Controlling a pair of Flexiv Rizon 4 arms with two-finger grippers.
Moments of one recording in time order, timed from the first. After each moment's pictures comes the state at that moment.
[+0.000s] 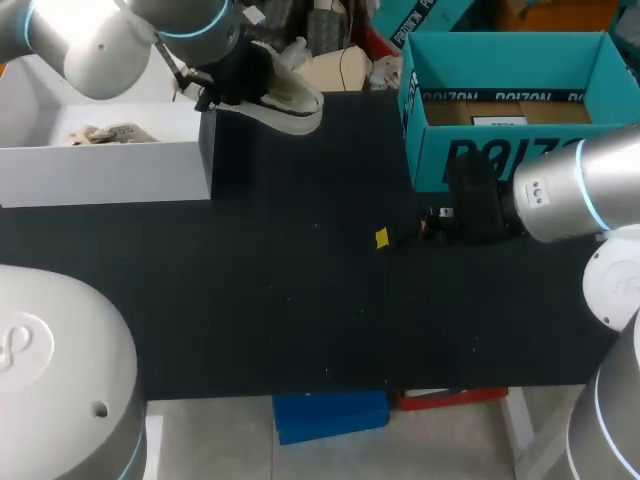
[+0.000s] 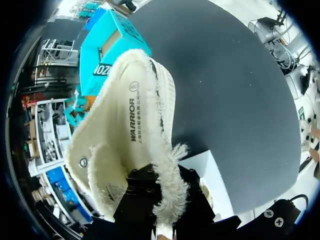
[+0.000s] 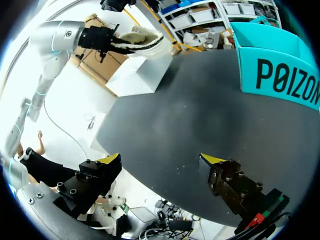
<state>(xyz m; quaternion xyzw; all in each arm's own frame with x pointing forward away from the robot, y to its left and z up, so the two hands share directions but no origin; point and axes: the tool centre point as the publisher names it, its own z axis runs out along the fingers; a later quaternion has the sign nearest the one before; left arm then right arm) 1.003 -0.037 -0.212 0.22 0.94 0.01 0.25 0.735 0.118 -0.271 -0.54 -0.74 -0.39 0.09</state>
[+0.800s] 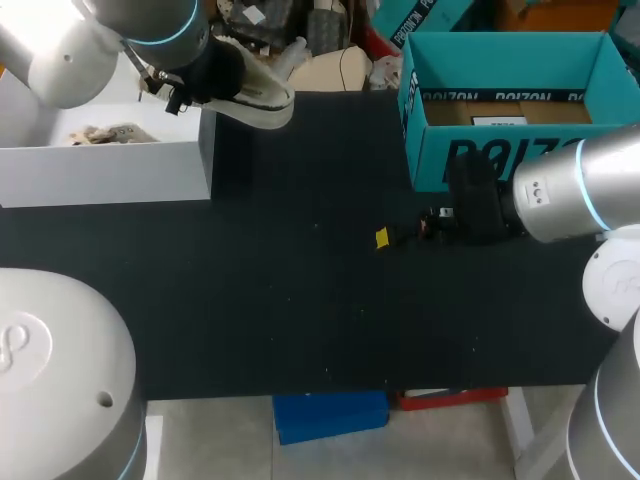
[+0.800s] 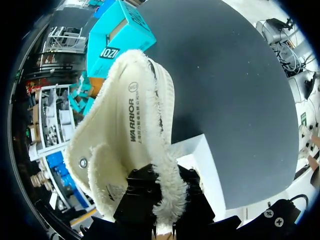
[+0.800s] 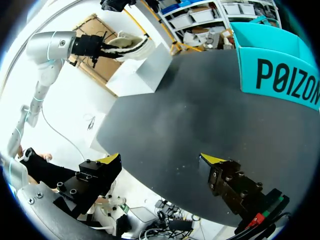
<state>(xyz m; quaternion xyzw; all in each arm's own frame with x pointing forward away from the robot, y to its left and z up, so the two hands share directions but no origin) 0.994 0.003 -0.200 0.18 0.94 0.03 0.27 0.735 0.118 -0.271 -0.54 -0.74 -0.39 0.09</state>
